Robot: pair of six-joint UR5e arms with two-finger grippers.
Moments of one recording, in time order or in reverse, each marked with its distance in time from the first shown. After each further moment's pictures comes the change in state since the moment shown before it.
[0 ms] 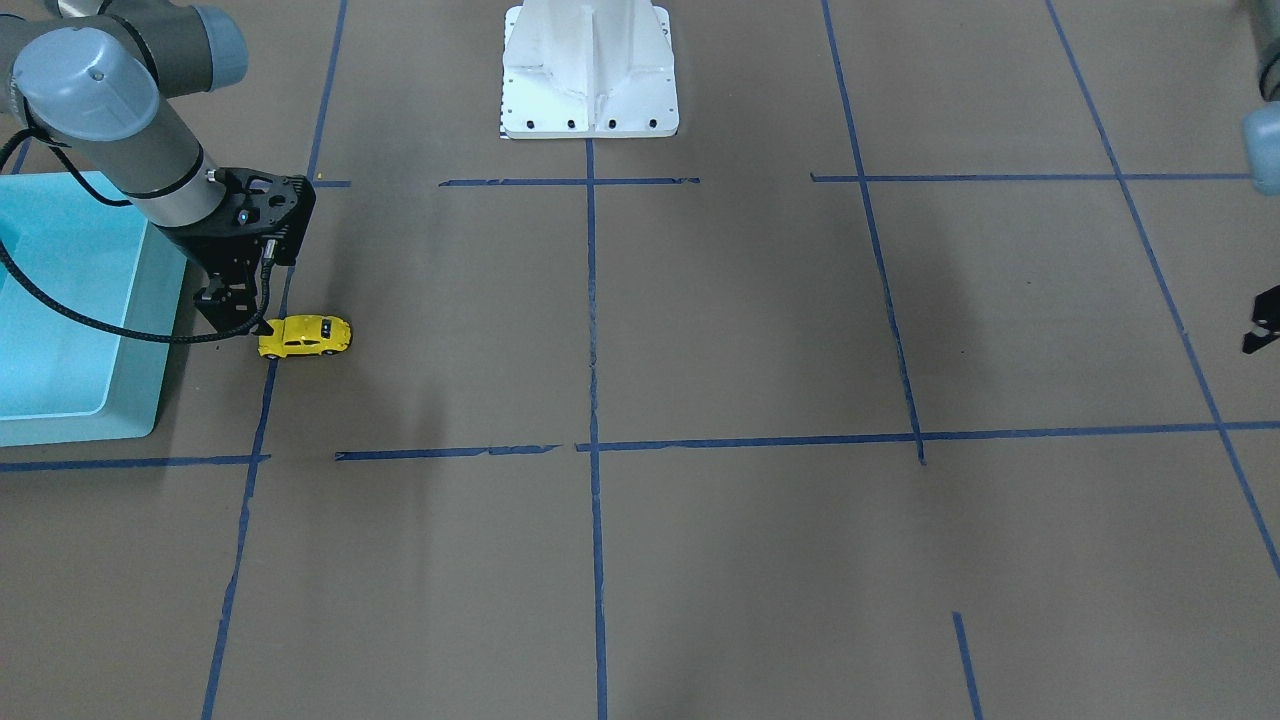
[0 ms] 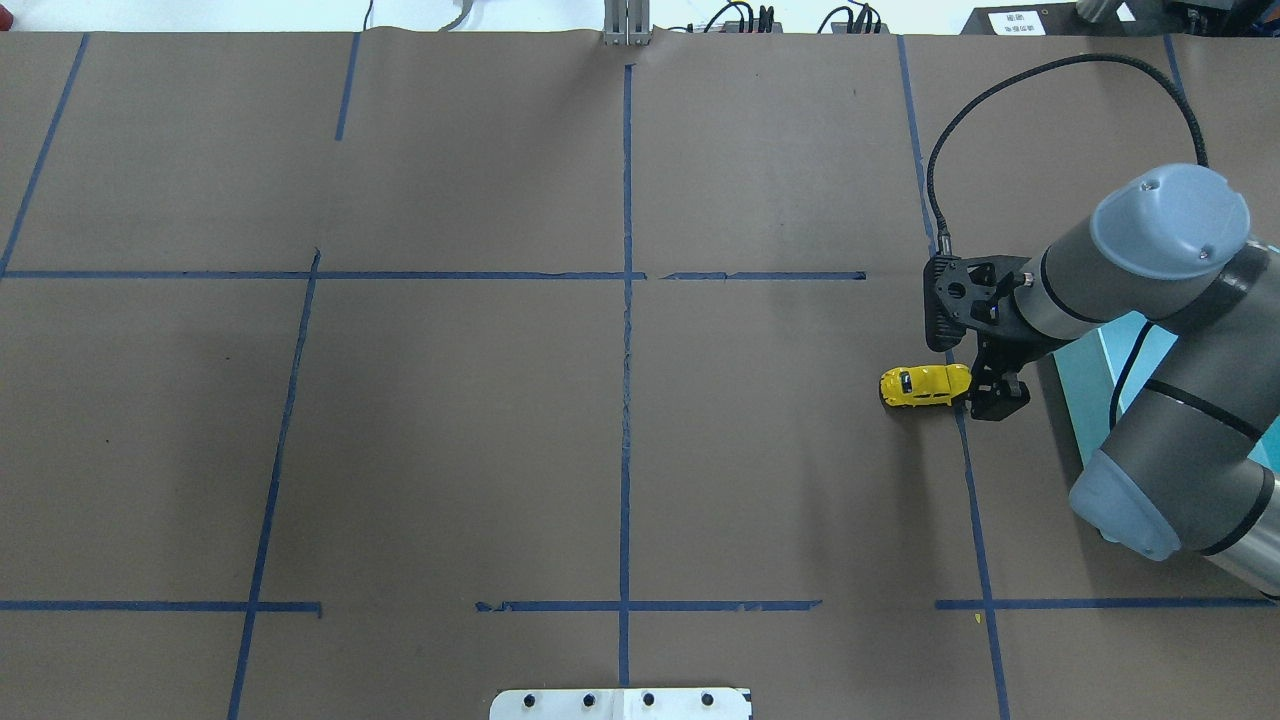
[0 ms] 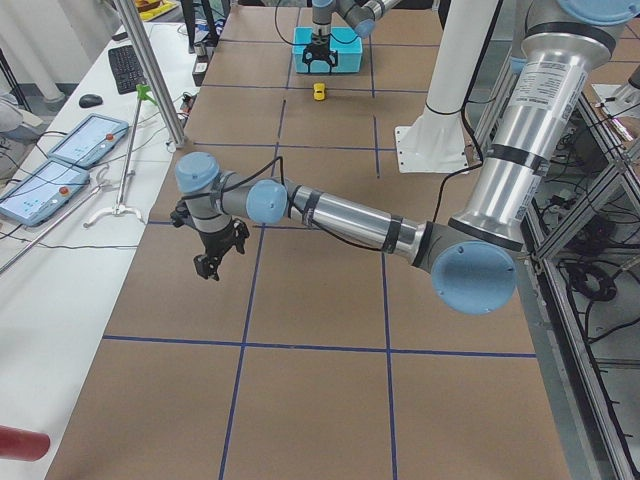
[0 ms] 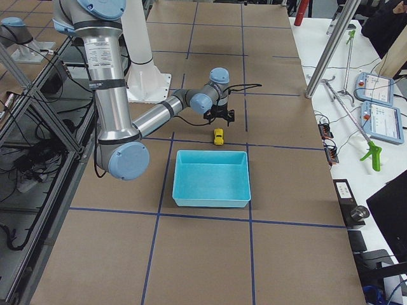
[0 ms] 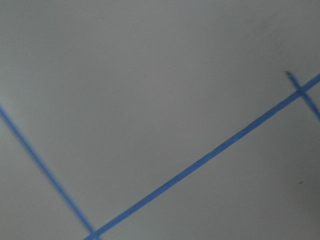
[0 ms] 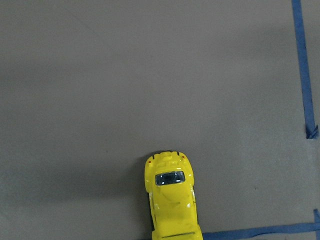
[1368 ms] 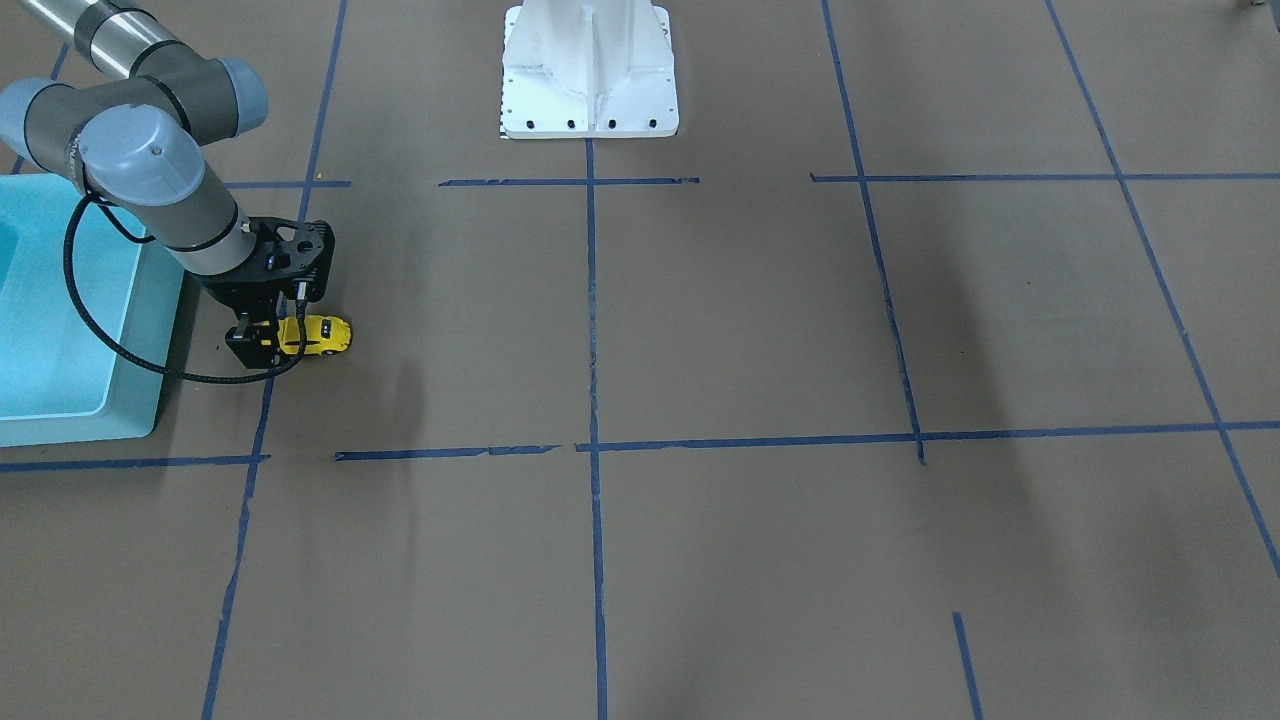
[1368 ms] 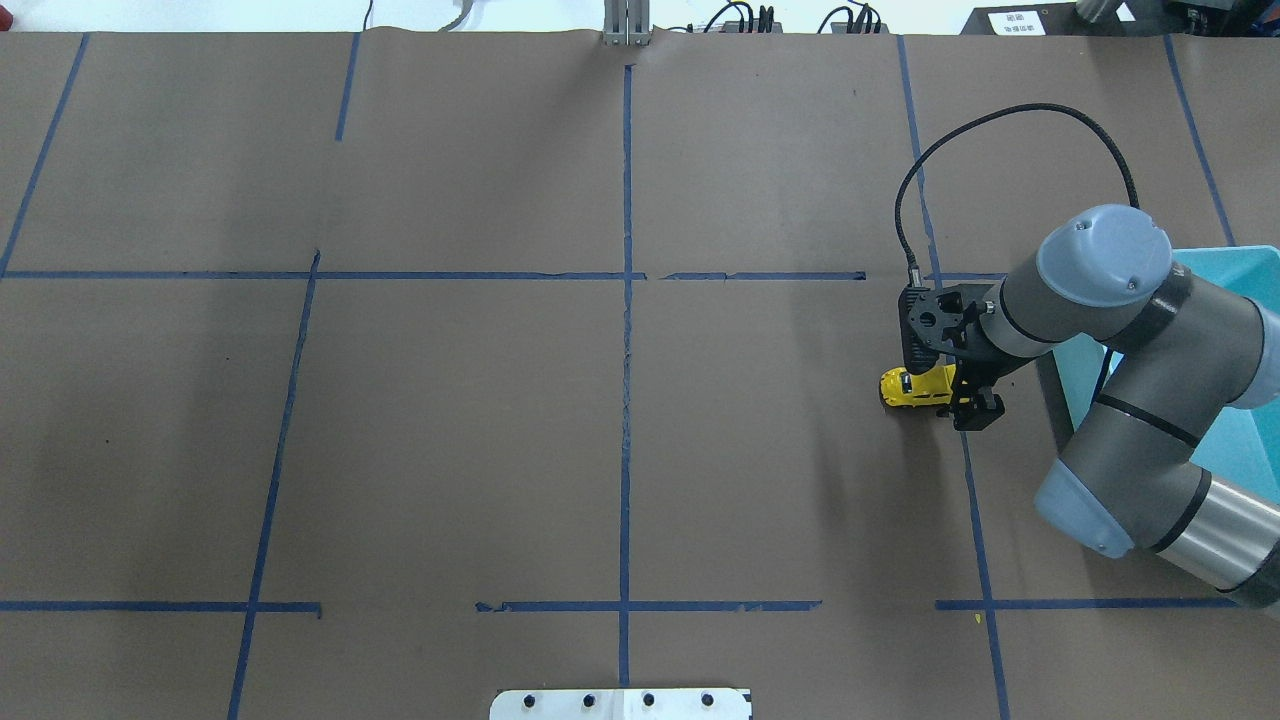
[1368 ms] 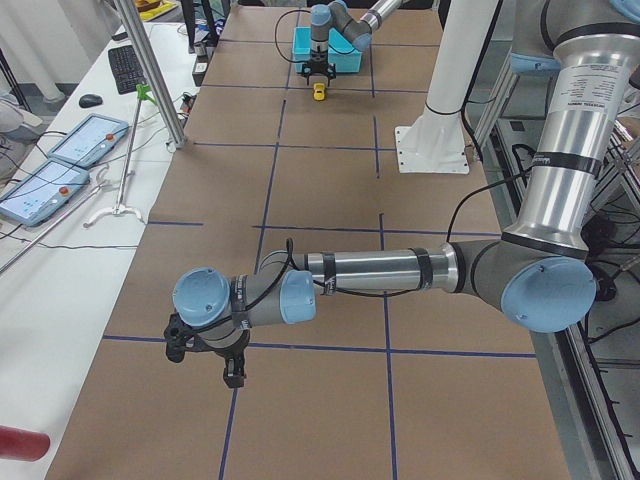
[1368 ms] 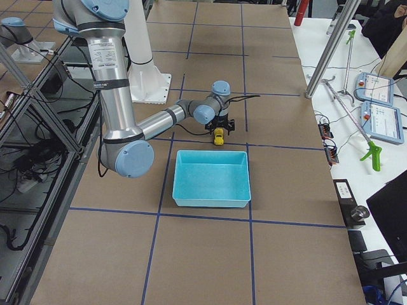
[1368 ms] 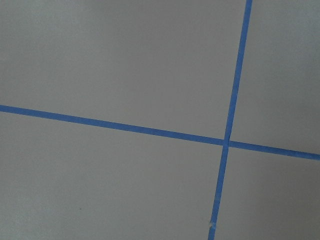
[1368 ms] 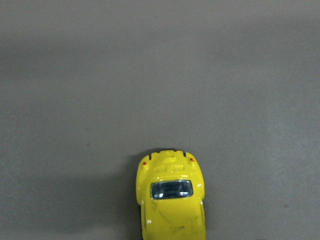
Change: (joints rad) left arm -0.224 0.097 0.169 -0.029 -0.089 -0.251; right arm -0.043 0.026 -0.136 0.084 -0.025 -0.031
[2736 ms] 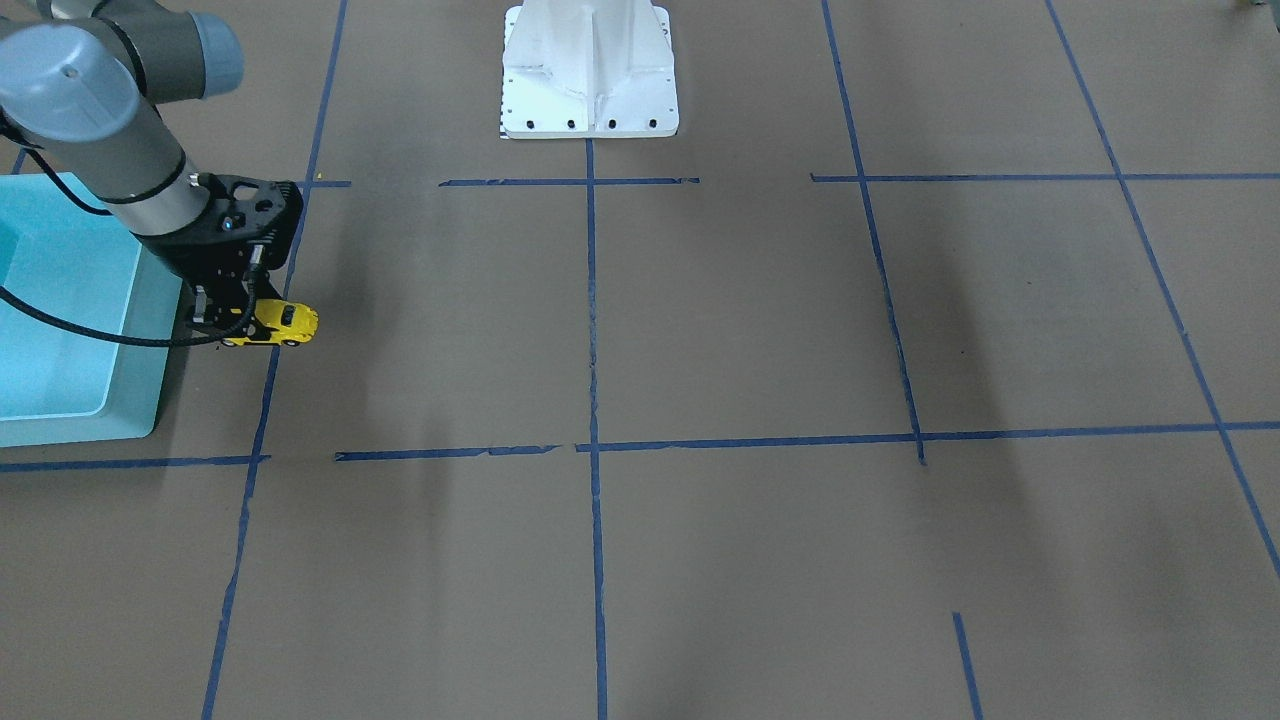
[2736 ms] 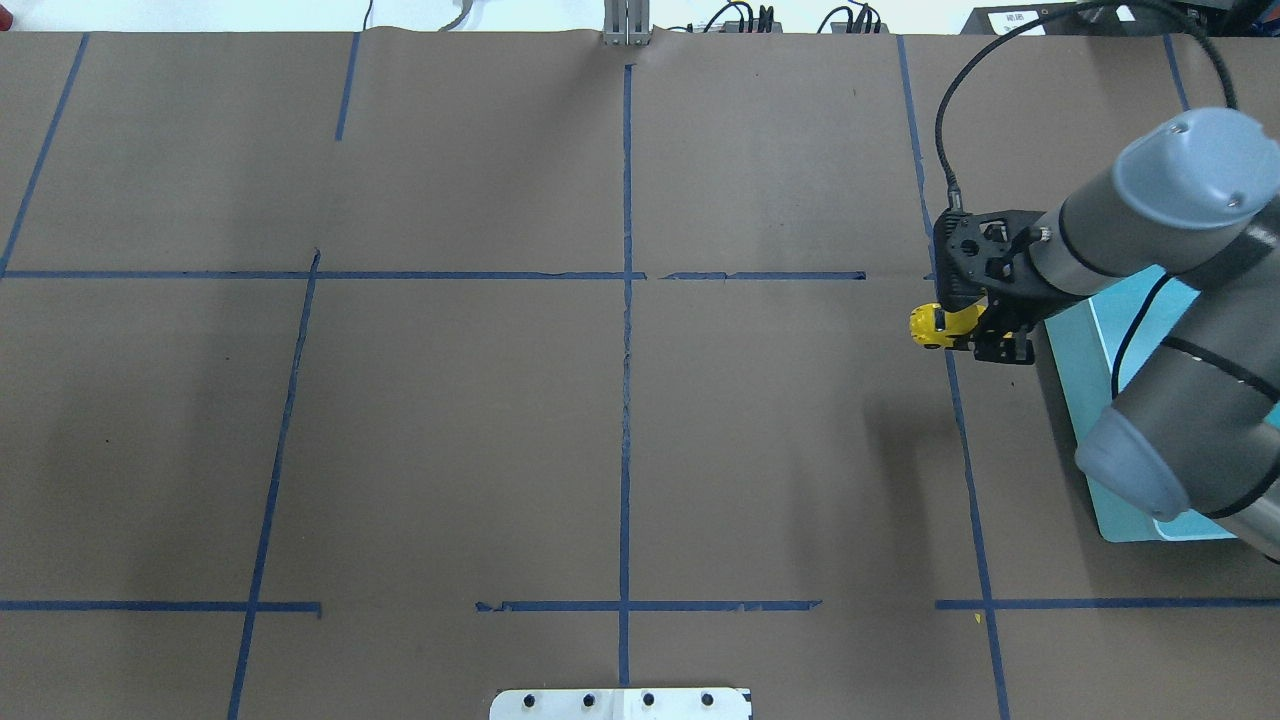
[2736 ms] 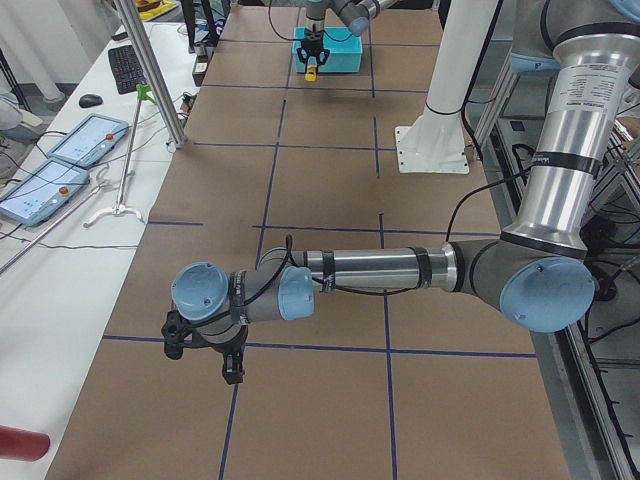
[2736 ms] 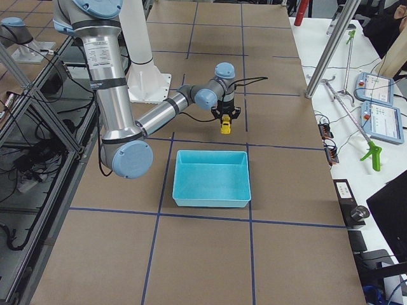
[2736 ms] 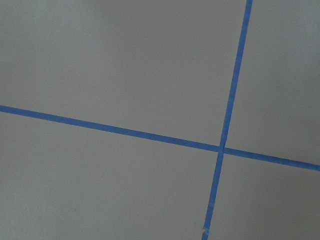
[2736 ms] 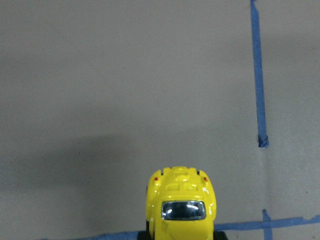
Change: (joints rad) left arm 0.003 -0.001 -0.007 -0.004 0.003 -0.049; right arm 0.140 -0.005 0.216 -0.195 0.055 -0.073
